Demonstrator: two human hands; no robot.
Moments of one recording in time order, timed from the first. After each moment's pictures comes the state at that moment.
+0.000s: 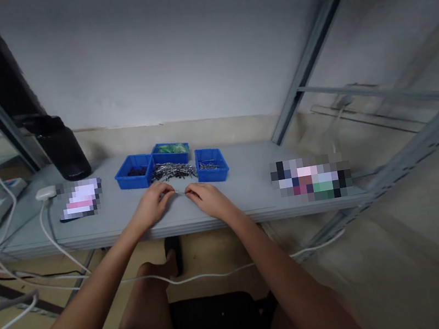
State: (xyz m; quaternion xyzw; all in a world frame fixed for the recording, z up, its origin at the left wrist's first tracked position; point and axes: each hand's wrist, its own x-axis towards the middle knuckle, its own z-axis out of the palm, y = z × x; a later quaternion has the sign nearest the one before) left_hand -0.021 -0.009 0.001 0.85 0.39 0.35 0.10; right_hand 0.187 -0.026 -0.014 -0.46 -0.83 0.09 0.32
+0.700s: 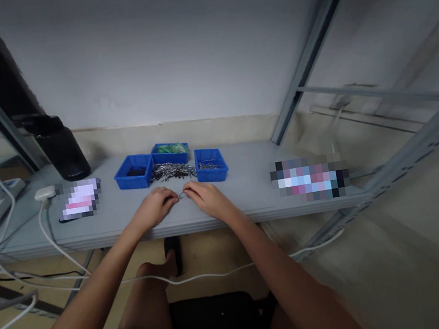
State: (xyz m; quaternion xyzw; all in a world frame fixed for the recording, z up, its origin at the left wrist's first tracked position) left_hand -0.020 -0.008 -0.004 0.88 0.38 0.27 0.09; right_hand 0.186 -0.031 -0.008 -0.44 -0.83 0.09 0.34
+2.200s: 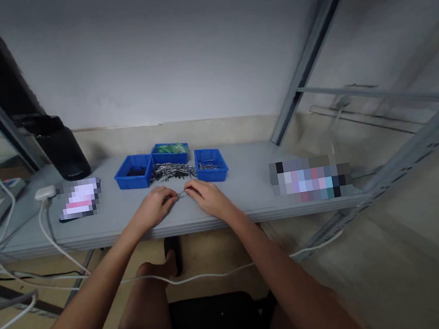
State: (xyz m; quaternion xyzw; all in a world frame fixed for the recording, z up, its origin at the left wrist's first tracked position) left_hand -0.020 -0.008 -0.003 0.87 0.38 0.29 0.10; right_hand 0.188 -0.031 -0.007 -0.42 -0.82 0.09 0.37
